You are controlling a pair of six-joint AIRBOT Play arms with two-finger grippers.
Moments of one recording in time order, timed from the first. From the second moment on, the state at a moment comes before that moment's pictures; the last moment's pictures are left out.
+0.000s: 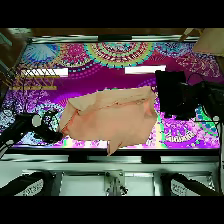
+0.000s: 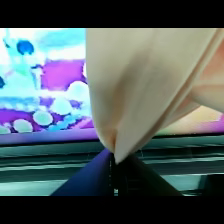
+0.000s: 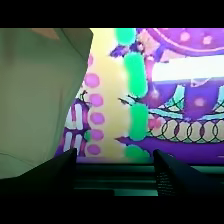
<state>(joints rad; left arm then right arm) -0.09 -1.15 0.63 1.55 -1.16 -1.54 -0.08 -1.29 1.08 1.69 -1.38 -1.59</state>
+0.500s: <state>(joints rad) -0.09 -1.10 0.62 1.57 -1.16 -1.55 -0.09 -1.29 0.70 2.10 -1.31 -1.74</state>
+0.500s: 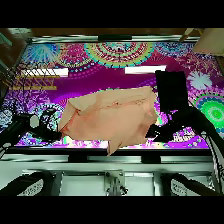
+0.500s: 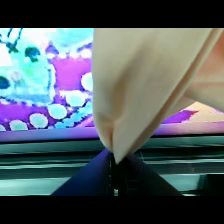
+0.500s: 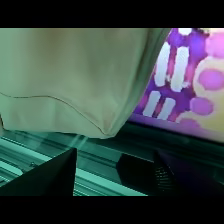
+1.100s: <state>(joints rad) -0.09 -1.03 0.72 1.49 -1.19 -1.55 0.09 -1.24 0.70 2.16 -1.07 -1.66</state>
